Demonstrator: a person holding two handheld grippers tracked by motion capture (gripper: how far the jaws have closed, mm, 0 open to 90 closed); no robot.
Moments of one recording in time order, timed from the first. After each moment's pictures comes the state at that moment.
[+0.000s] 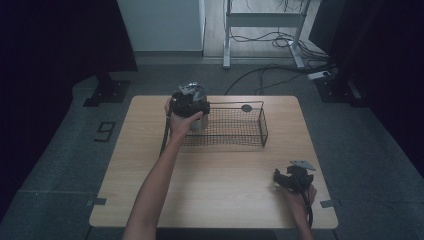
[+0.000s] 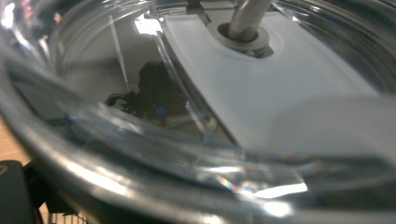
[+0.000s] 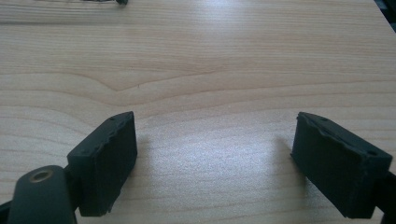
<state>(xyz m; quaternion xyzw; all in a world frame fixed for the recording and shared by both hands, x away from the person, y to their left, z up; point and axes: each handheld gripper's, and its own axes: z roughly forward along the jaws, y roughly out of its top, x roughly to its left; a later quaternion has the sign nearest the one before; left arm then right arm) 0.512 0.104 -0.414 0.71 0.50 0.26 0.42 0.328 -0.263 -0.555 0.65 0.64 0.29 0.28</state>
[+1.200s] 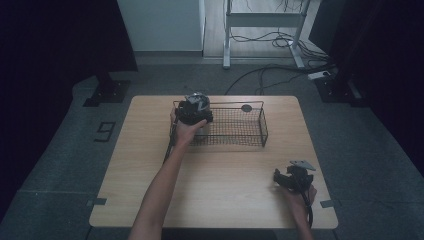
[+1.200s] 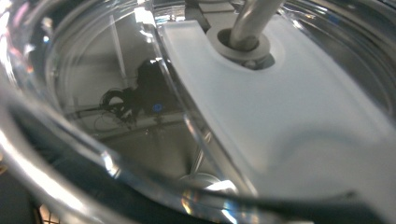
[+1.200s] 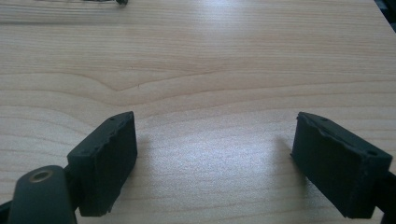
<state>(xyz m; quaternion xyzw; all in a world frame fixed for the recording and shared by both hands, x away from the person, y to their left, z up) 0.520 0.094 -0.460 0.72 0.51 0.26 0.38 0.328 -0.264 -0.555 0.65 0.64 0.29 0.28</state>
